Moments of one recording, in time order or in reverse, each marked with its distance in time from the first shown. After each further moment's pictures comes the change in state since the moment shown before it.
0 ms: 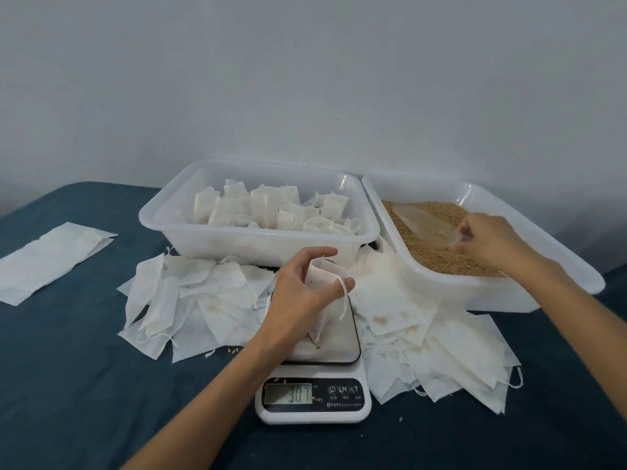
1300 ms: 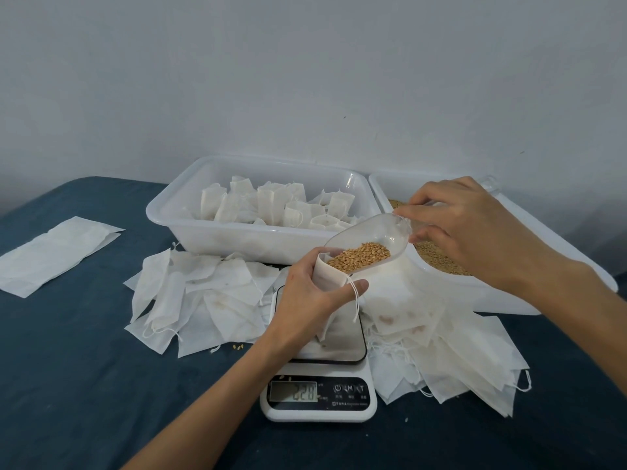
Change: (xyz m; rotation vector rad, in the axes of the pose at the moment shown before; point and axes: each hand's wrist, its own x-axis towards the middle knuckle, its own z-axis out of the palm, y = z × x) left_hand -0.002 -0.001 0.002 -0.011 -0.022 -0.012; right_hand -0.076 -0.085 -0.041 -0.102 0.339 -0.863
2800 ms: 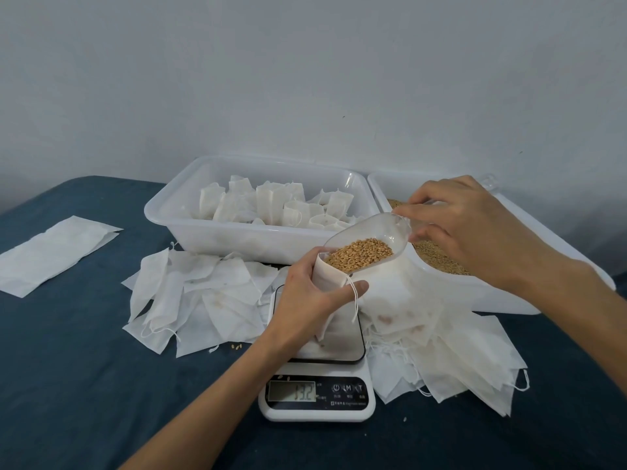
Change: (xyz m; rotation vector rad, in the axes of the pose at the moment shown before) left_hand -0.001 0.002 0.000 -0.002 -0.015 -0.031; right_hand 0.002 -0.005 -0.006 -0.040 0.042 -0.053
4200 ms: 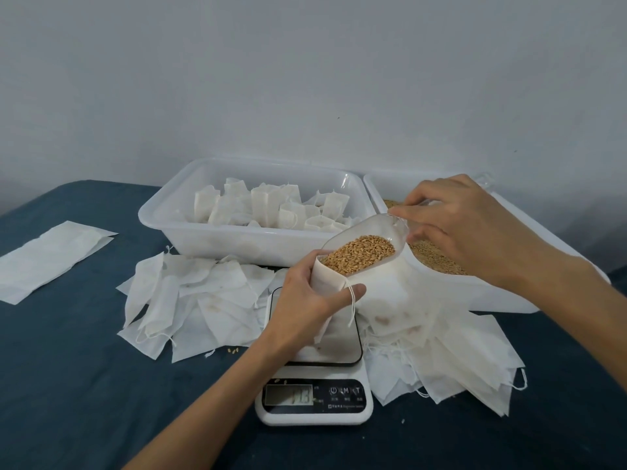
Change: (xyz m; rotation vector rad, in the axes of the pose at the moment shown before) left_hand 0.002 -0.004 0.001 -0.019 -0.035 0.024; right_hand -0.001 0.005 0.000 -0.001 -0.030 -0.005
